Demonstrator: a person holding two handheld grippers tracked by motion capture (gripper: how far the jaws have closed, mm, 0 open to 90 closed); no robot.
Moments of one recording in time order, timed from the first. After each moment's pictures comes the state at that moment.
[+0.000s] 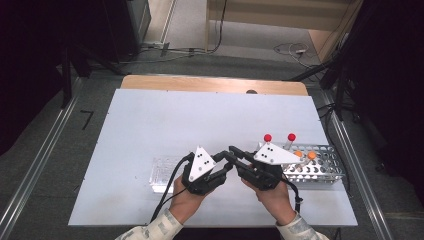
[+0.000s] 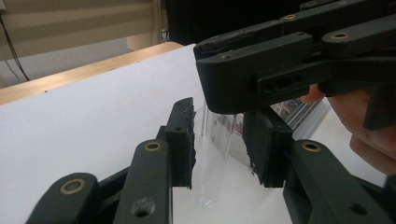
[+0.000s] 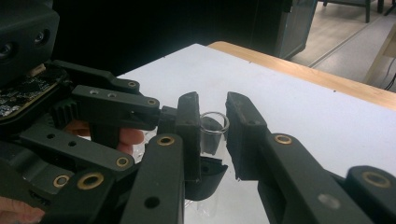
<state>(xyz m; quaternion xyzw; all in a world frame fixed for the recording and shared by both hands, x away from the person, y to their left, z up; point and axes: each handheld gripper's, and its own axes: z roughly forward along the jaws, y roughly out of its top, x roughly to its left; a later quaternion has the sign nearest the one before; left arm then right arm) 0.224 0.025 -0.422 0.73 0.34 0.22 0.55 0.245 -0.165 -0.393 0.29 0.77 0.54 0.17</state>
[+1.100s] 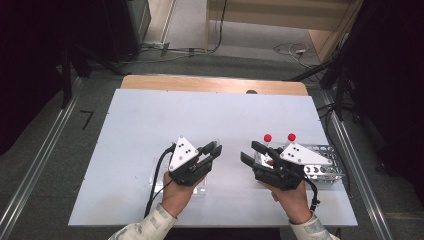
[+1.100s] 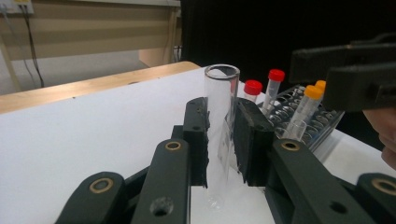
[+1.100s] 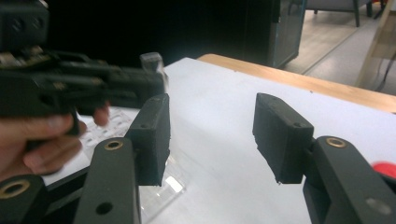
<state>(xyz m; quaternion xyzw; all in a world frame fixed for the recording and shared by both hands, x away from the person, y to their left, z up) 0.234 0.058 -0.408 0.68 0.38 0.22 0.58 0.246 -0.212 -0.388 0.31 0.75 0.56 0.16</state>
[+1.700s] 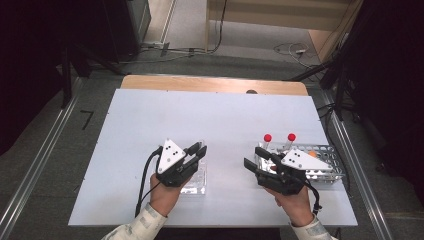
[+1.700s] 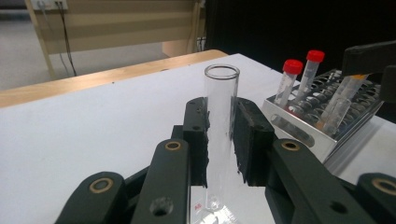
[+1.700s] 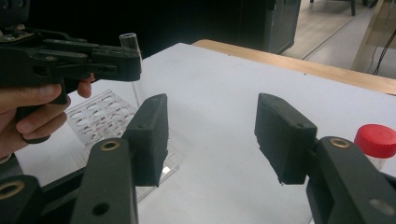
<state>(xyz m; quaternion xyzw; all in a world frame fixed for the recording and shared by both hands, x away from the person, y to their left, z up) 0.231 0.083 -0.422 0.69 0.40 0.25 0.55 0.242 -0.220 -0.402 0.32 0.76 0.55 0.17</state>
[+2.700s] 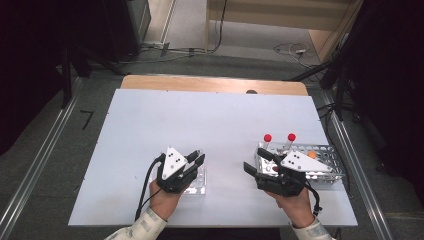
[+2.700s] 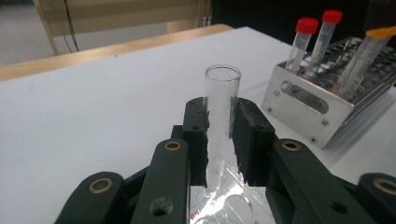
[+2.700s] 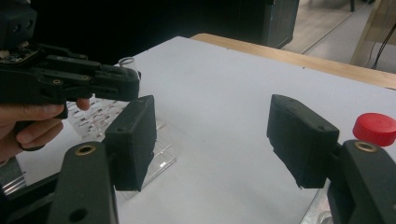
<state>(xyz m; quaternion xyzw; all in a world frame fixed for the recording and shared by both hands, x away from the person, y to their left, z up) 0.226 0.081 -0.443 0.71 0.41 0.25 0.51 0.240 -0.221 -0.406 0.32 0.76 0.54 0.17</state>
